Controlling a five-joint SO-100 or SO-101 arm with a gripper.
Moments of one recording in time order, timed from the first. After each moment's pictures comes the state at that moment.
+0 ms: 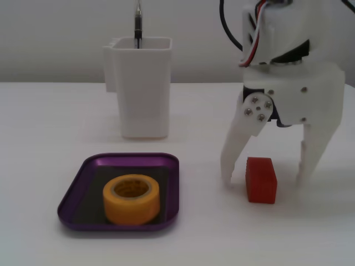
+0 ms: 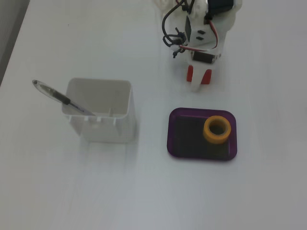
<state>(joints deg) -11.5 84.3 101.8 70.0 20.0</state>
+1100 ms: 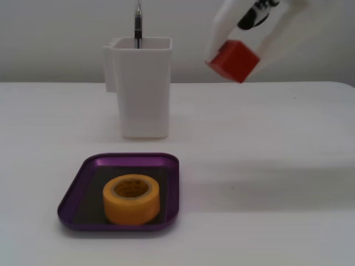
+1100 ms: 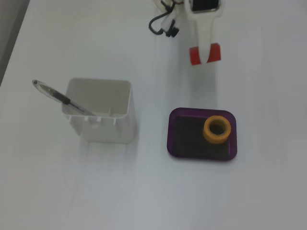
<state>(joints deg) -5.6 125.5 115.9 48.2 -2.7</state>
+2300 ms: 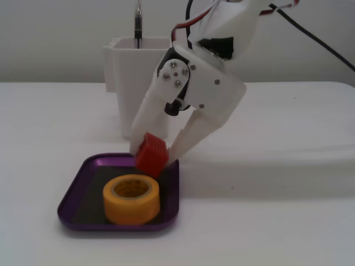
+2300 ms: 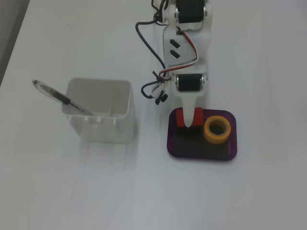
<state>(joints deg) -1.1 82.8 101.5 27.3 -3.3</state>
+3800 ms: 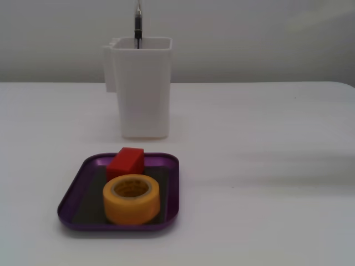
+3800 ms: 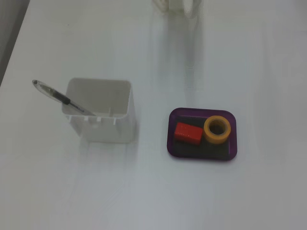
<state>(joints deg) -0.9 173.7 136.8 61.4 -3.3</state>
